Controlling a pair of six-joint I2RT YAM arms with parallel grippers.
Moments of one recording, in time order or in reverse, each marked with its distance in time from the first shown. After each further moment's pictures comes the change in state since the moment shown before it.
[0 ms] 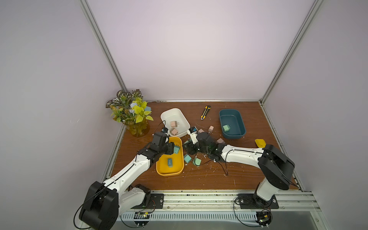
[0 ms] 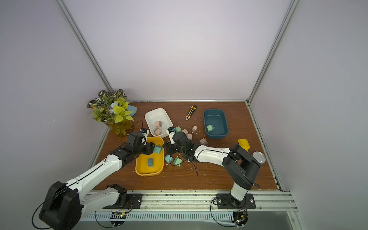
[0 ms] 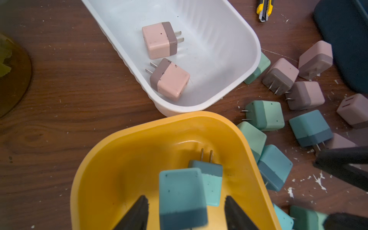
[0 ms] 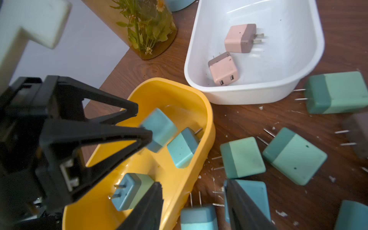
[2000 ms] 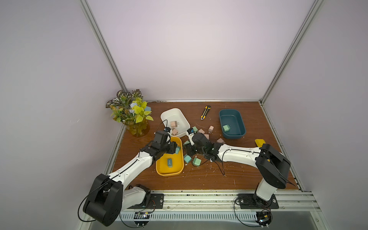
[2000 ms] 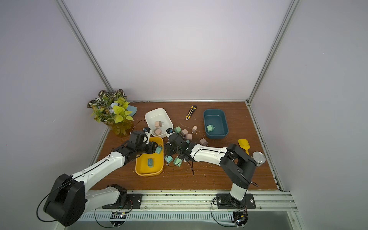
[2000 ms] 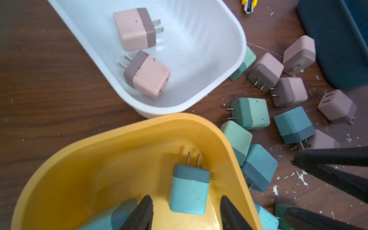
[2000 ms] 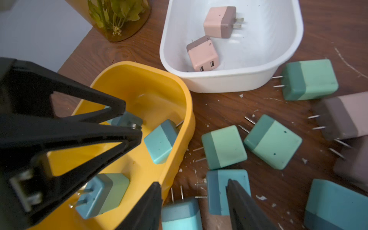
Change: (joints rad) left arm 0.006 0.090 0.026 0.071 0.123 0.011; right arm 0.034 0.014 0.064 -0.178 0.178 -0.027
